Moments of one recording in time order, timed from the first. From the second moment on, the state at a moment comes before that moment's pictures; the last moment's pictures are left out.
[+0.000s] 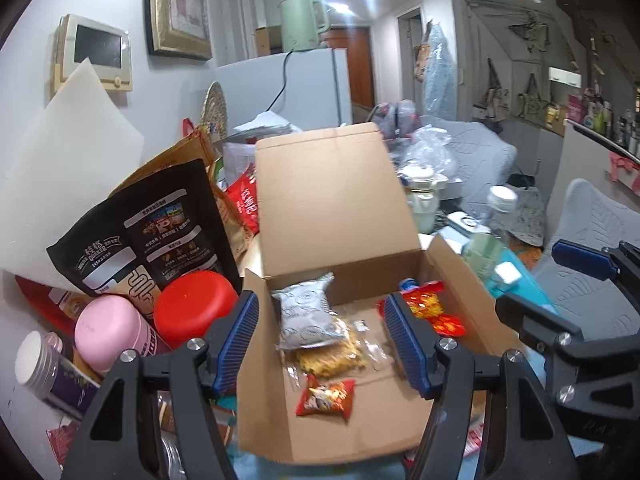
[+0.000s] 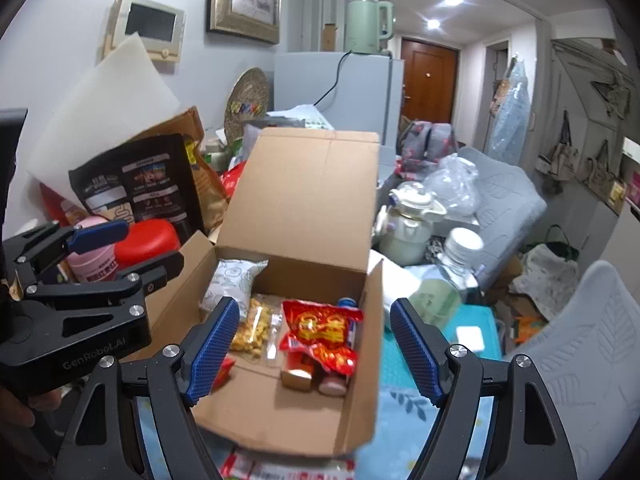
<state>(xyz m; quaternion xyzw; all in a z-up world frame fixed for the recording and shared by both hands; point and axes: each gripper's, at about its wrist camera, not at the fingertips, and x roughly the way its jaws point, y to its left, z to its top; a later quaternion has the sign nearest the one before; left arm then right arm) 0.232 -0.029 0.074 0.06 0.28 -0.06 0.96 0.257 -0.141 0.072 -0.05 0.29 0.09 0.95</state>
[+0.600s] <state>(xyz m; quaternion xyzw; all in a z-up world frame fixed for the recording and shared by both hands) 0.125 -0.067 0.057 0.08 0.29 -0.14 0.94 0.143 -0.188 0.067 -0.02 0.28 0.04 0.96</state>
